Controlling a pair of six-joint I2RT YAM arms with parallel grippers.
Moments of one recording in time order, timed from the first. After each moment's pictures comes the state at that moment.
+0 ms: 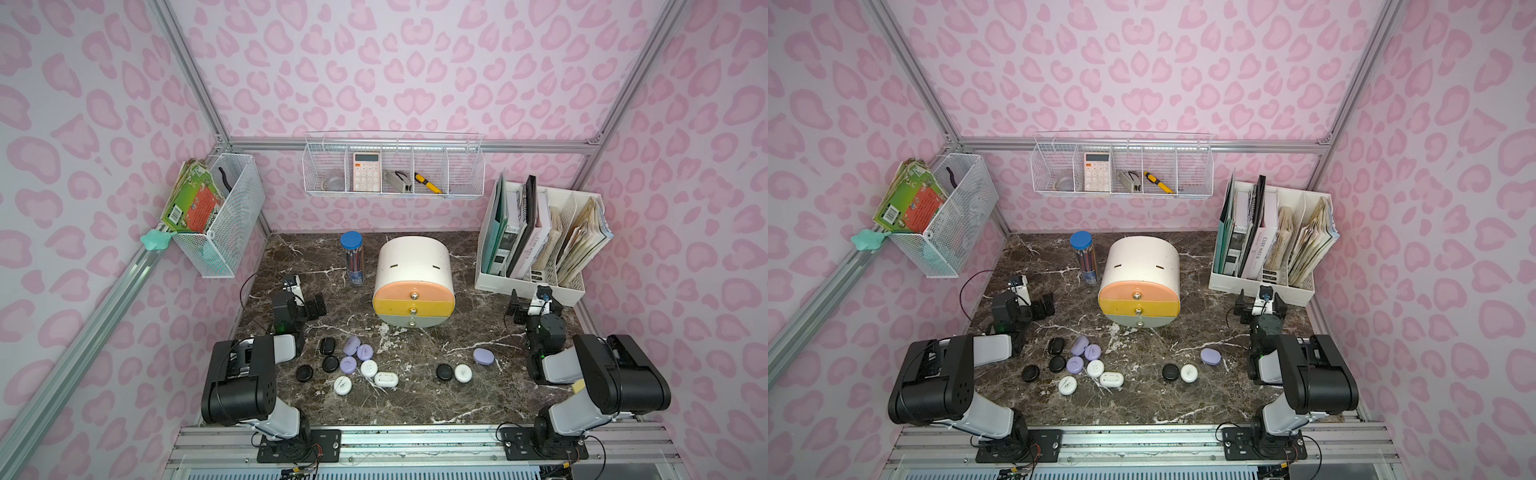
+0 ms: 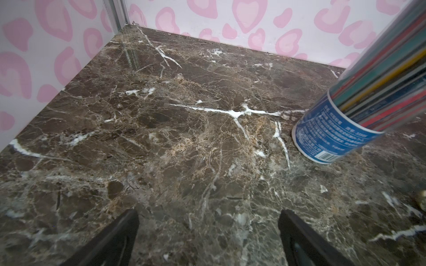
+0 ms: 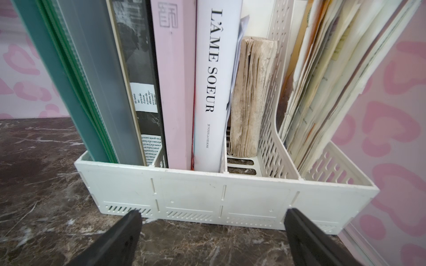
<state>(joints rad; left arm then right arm) 0.16 1.55 0.47 0.61 0.09 -0.08 0.03 1.57 0.19 1.30 0.17 -0.04</state>
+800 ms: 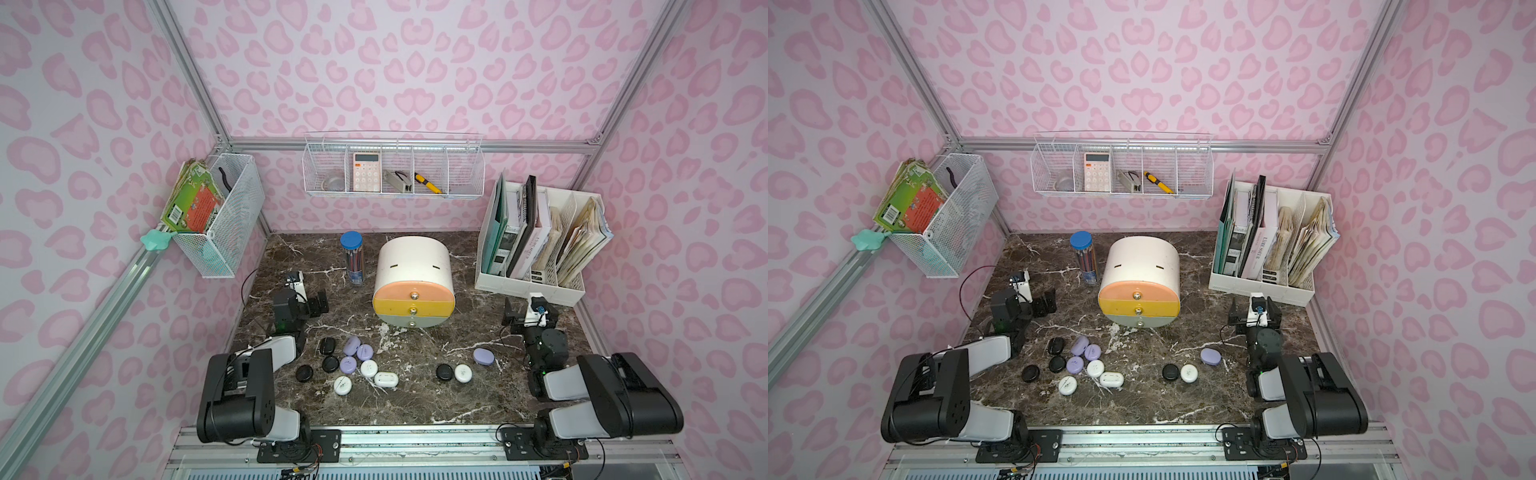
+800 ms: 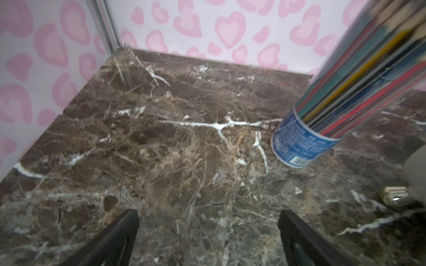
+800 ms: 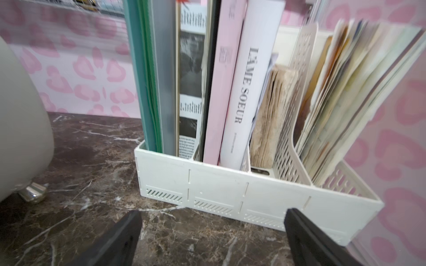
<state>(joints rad) 0.11 1.40 0.51 0.49 0.07 -0.05 0.12 1.37 0.03 1.39 0.13 -0.13</state>
